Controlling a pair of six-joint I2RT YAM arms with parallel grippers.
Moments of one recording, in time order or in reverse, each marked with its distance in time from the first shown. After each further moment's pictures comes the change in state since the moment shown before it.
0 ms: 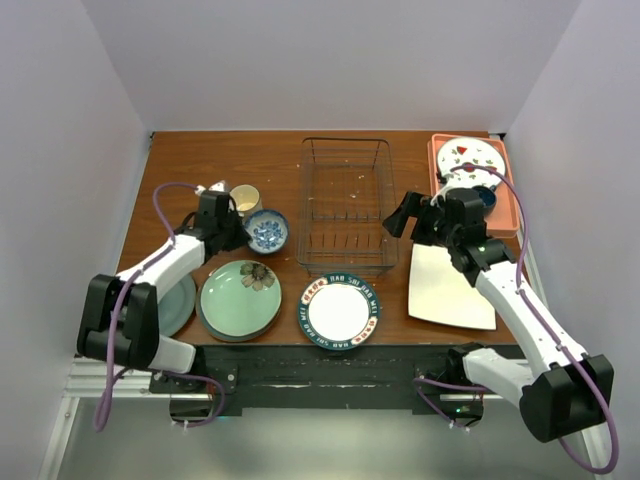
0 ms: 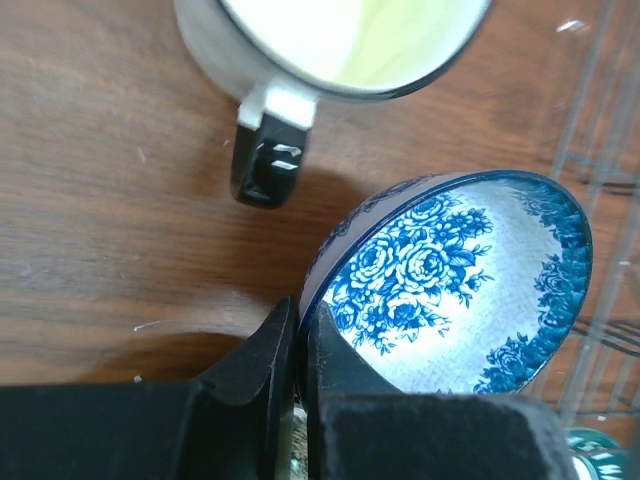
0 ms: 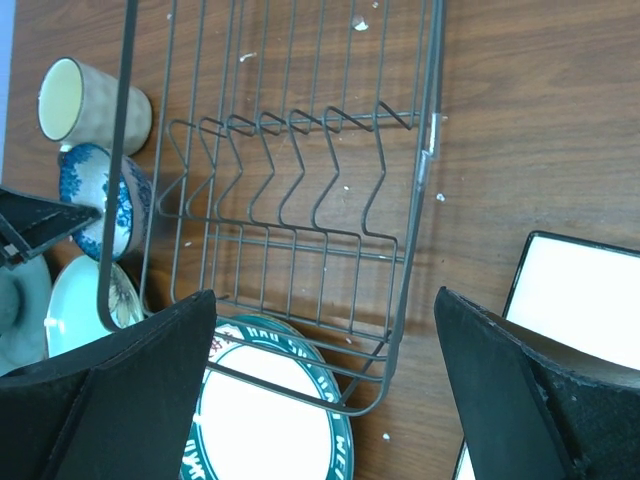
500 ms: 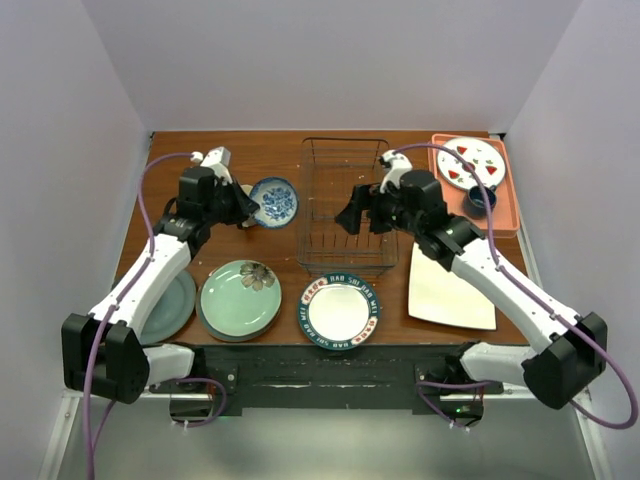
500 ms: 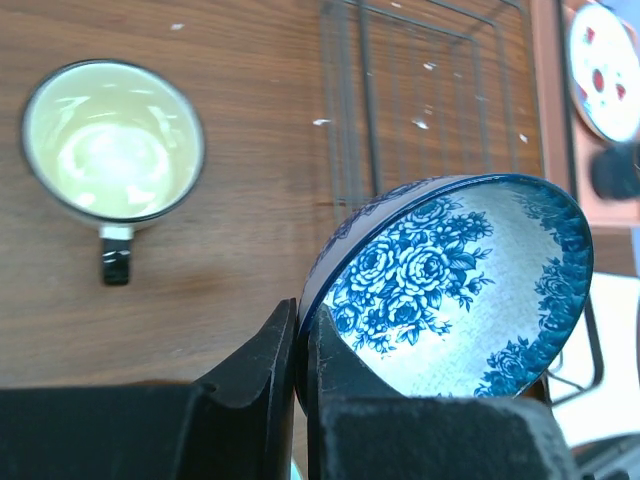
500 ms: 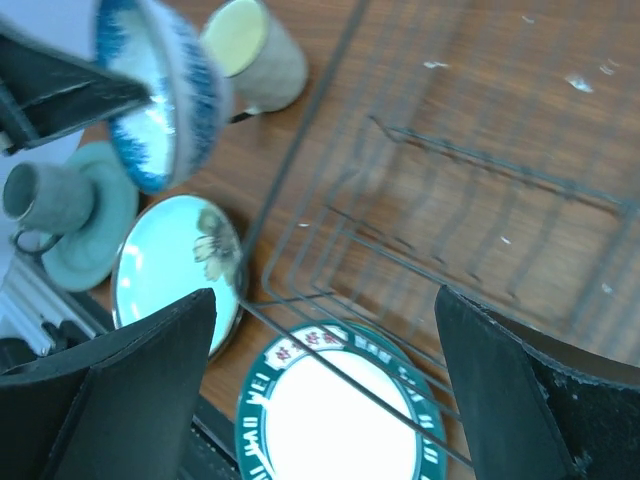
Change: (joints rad) left arm -0.007 -0.186 0.172 -0.053 0.162 0.099; right arm 0.275 0.163 0.218 0.030 -0.008 -0.066
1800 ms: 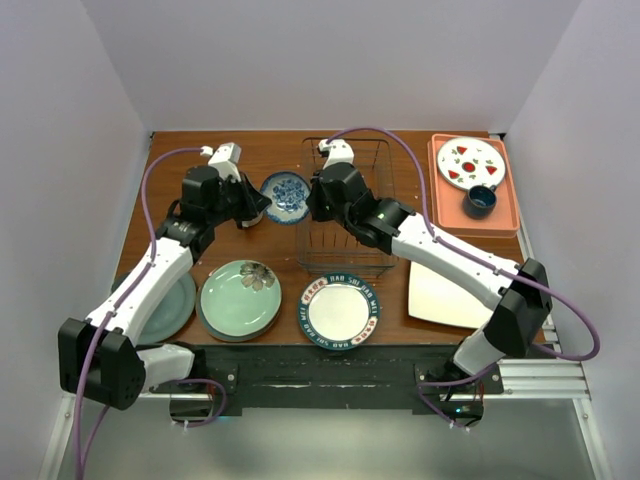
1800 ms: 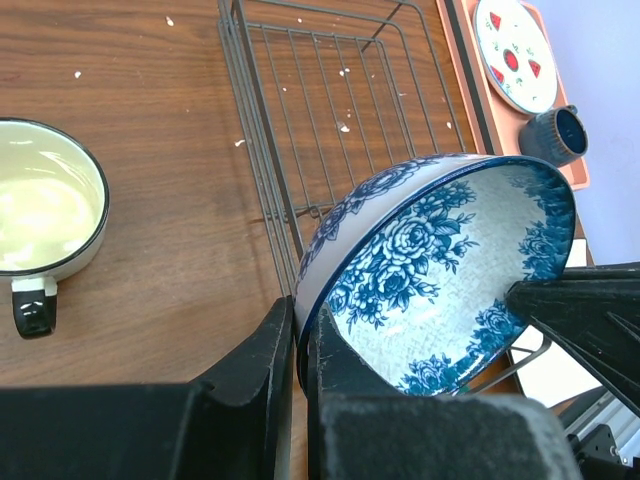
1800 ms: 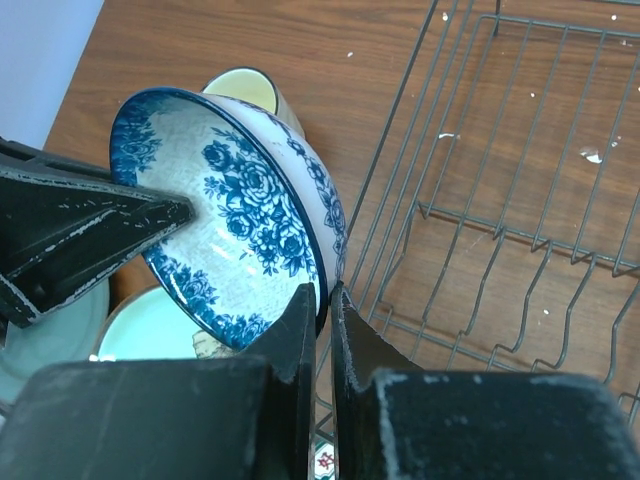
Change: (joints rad) left arm -0.064 -0.027 0.000 0.088 0.083 0.031; right arm 0.320 0.366 0.371 -0.026 0.491 0.045
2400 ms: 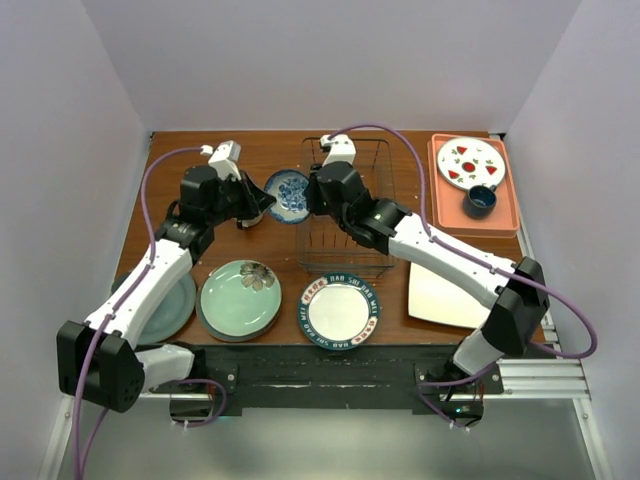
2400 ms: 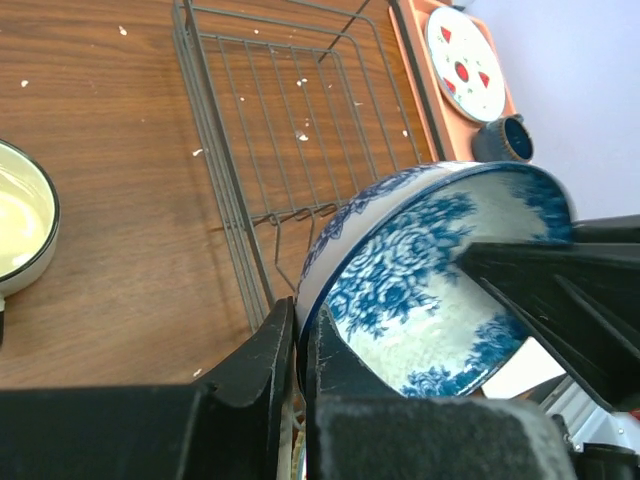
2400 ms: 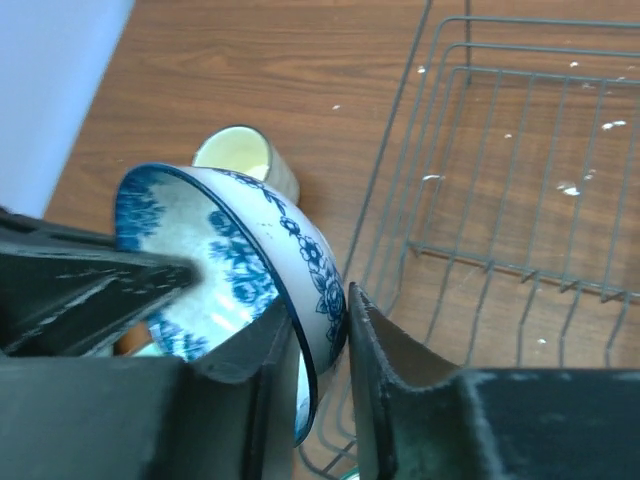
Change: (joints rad) left arm -0.003 -0.014 -0.004 0.044 0.051 -0.056; right arm 0.011 0.012 0.006 0.076 0.099 0.018
